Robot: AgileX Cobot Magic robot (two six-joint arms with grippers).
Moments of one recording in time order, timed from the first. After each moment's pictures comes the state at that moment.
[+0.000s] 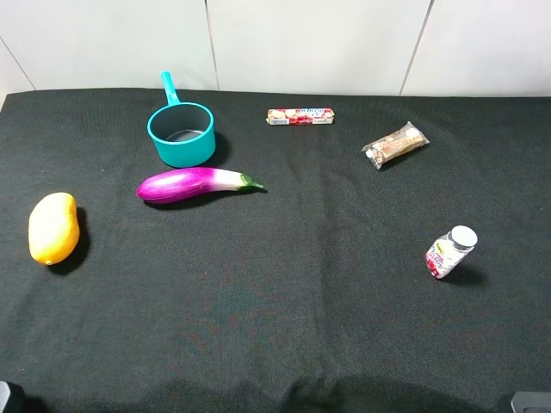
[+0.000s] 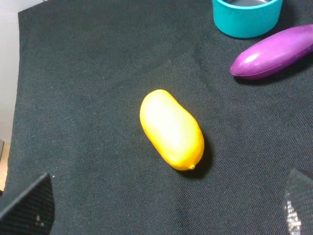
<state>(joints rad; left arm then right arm) -0.15 -0.01 -0.49 0.09 1.06 0.05 0.00 0.21 -0.57 -0.06 1.10 0.00</state>
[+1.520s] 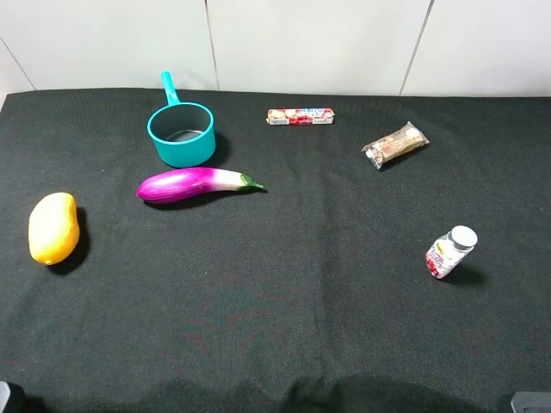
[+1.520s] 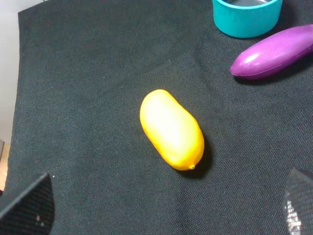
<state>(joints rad) -0.15 -0.01 -0.49 0.09 1.06 0.05 0.03 -0.01 -0.50 -0.01 1.02 0.00</state>
